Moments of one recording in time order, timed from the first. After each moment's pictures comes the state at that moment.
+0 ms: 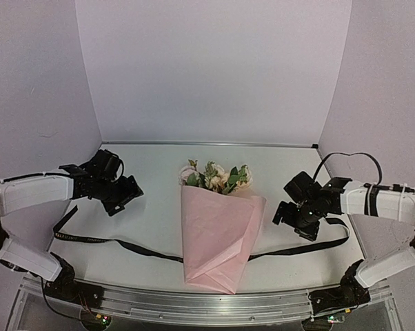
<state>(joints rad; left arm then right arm) -0.53 1.30 0.81 -0.45 -0.02 -1.04 0.68 1.32 0.80 -0.71 0.16 1.11</state>
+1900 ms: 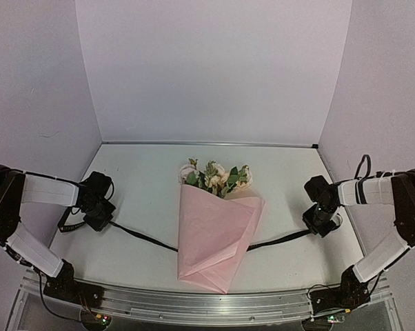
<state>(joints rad) -0.32 1.46 0.63 -0.37 -0.18 -1.29 0.28 1.51 0.71 -0.60 0.22 1.28</state>
